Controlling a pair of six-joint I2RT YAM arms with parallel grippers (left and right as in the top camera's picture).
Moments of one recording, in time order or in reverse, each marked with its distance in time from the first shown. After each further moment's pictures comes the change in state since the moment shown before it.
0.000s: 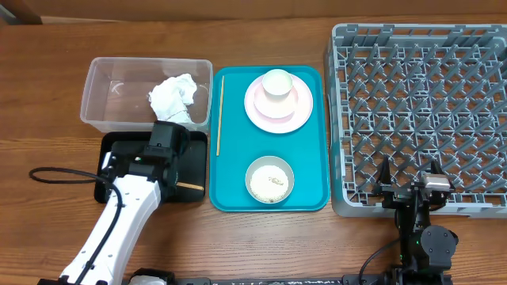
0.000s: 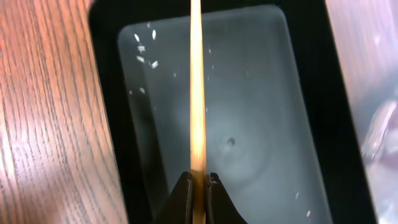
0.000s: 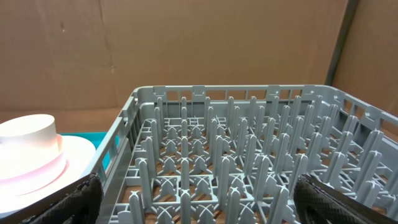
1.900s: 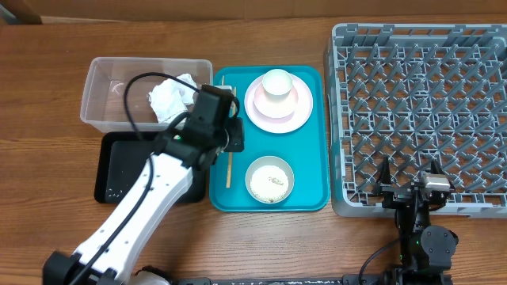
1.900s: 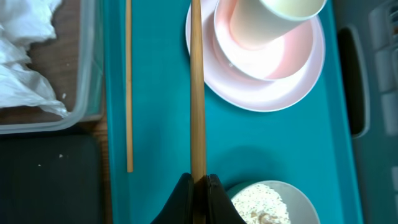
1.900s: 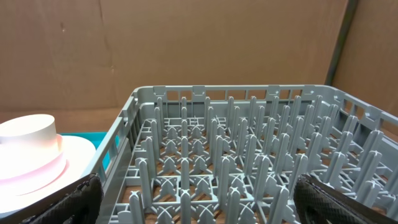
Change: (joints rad) left arm -0.292 0.145 0.272 0.257 0.490 1.101; right arm 0.000 0.000 0.000 0.000 0.000 0.000
